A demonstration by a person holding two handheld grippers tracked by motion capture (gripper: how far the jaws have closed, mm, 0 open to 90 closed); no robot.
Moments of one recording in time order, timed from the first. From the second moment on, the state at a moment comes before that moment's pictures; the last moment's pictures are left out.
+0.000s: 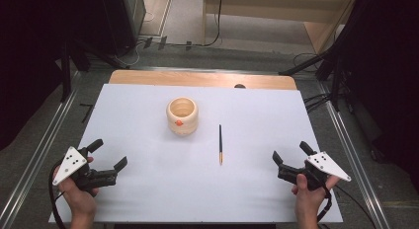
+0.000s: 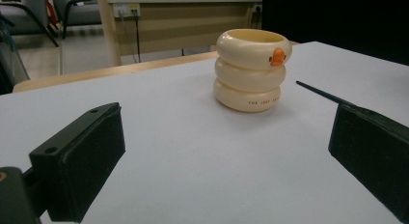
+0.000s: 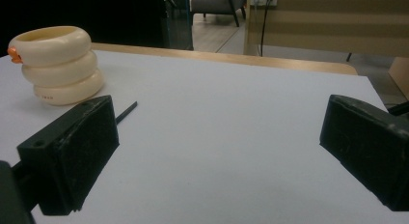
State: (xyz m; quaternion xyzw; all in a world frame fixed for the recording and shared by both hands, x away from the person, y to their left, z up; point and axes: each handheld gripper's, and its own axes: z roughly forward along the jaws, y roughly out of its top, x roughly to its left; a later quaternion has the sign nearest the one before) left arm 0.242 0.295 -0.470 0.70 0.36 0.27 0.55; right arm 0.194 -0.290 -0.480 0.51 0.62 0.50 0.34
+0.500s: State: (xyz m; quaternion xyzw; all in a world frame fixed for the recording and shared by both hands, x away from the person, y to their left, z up) left arm 0.238 0.291 -0.471 0.71 0.35 0.27 0.55; right arm 0.201 -0.269 -0.474 0.52 0.63 0.47 0.34
